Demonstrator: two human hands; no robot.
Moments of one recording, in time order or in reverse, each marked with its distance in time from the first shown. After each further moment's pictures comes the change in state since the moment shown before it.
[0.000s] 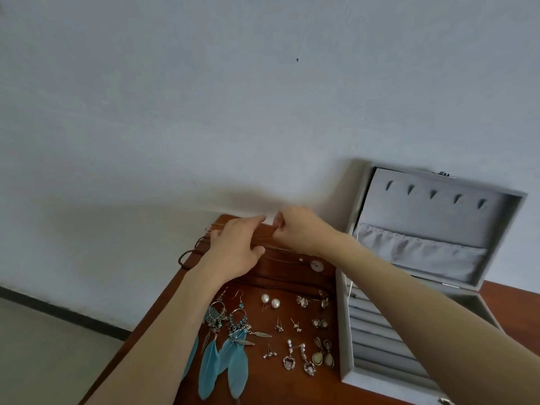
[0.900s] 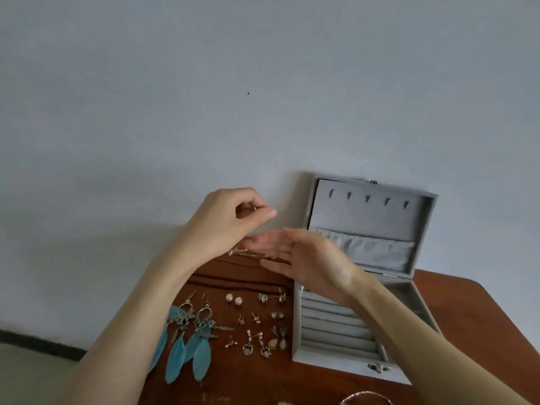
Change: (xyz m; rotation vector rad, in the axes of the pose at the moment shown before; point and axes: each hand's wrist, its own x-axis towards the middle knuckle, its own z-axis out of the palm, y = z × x) left_hand -0.043 0.084 -0.069 -0.395 0.203 0.300; right_hand -0.104 0.025 -0.027 1.406 -0.262 -0.052
